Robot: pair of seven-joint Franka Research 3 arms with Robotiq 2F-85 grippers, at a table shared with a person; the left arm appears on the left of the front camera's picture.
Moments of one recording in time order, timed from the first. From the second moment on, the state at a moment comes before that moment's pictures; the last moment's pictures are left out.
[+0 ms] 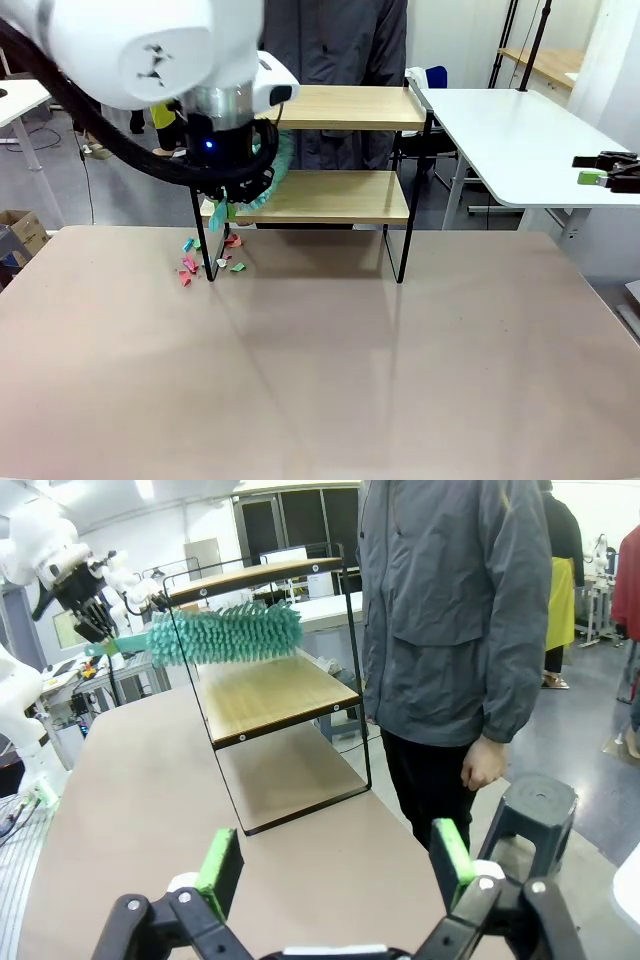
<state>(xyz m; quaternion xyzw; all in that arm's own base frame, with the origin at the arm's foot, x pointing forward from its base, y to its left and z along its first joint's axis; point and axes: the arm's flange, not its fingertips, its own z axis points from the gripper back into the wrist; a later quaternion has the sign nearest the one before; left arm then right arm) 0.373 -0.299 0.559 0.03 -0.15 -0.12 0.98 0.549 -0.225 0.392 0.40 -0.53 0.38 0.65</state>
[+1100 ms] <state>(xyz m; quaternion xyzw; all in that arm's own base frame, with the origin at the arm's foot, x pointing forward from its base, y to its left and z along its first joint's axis) 0.293 -0.142 0.610 -0.14 0.07 -0.42 0.90 0.549 -0.225 0.392 0.40 -0.53 0.38 0.65</state>
